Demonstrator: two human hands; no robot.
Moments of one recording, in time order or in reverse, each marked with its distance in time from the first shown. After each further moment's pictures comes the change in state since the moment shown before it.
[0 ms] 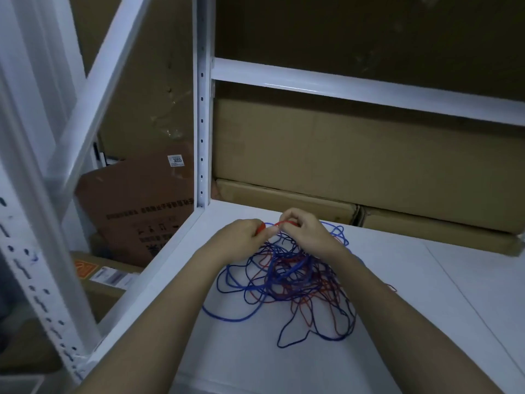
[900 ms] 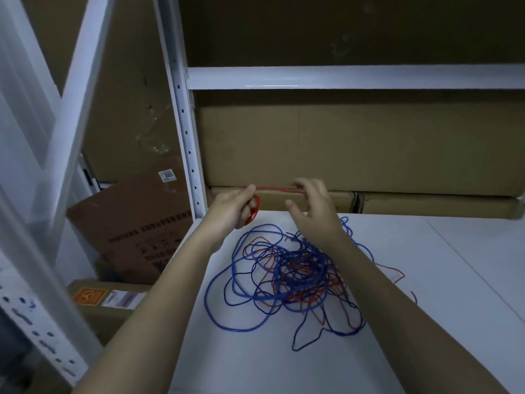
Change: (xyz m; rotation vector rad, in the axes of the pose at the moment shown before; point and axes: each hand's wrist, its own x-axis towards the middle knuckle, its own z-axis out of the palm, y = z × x) left_hand 0.007 0.025 -0.048 -0.847 0.131 -0.095; right_hand -0.006 -0.019 -0.008 -0.212 0.462 -0.226
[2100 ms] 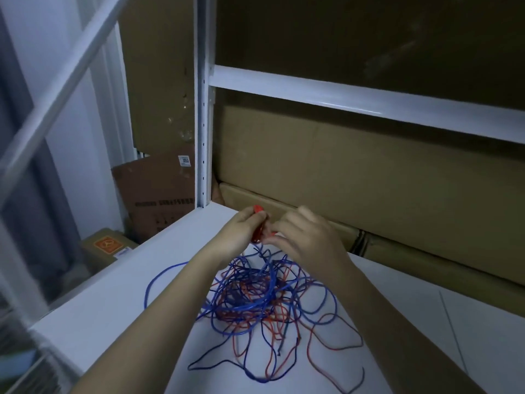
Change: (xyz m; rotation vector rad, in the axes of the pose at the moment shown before) left_hand 0.026 -0.008 0.124 -0.094 0.176 -0.007; right_hand 0.041 0.070 -0.074 -0.221 -0.076 -0.981
